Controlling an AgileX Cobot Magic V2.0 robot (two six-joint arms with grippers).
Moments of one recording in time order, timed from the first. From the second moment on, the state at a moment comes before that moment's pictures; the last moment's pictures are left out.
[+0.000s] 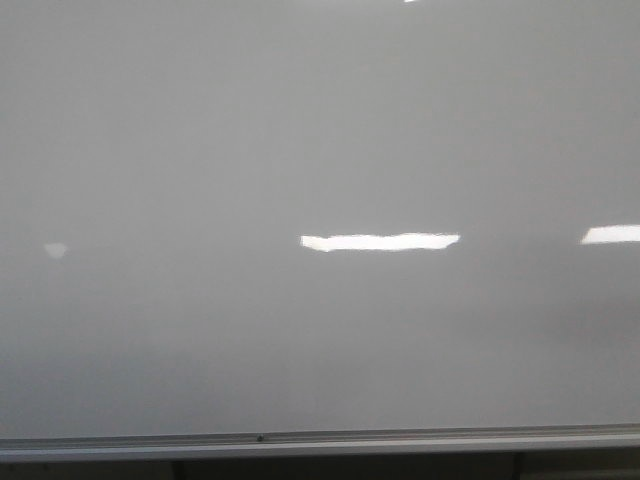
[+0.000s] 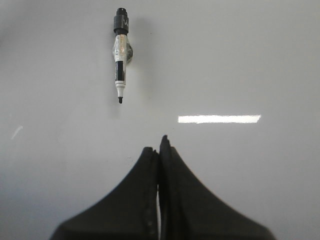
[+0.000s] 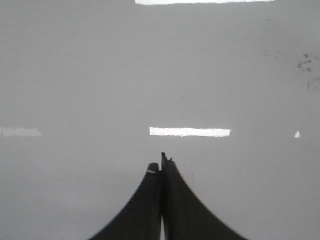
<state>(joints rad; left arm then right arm) 0.02 0.00 0.00 -0.06 0.12 0.03 0.03 -0.02 0.03 0.01 0.02 0.03</state>
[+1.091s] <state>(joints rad) 0.02 0.00 0.00 -0.06 0.07 0.03 0.03 -0.02 0.03 0.01 0.02 0.03</state>
